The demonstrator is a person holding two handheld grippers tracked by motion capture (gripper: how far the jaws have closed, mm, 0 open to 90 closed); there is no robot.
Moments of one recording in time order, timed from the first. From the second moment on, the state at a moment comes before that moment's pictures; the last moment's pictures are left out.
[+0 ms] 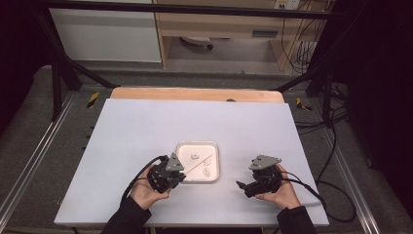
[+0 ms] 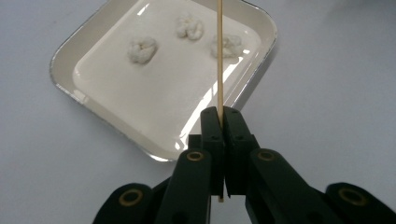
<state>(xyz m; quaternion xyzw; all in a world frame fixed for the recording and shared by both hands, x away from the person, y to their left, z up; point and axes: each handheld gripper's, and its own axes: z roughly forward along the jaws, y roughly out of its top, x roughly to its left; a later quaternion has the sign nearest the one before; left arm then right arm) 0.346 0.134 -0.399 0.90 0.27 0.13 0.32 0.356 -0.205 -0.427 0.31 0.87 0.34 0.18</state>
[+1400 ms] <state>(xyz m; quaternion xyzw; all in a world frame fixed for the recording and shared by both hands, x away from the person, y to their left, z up) 0.321 0.221 -0.424 0.81 0.38 0.17 0.42 0.415 -0.100 -0.417 0.37 0.83 0.40 0.14</state>
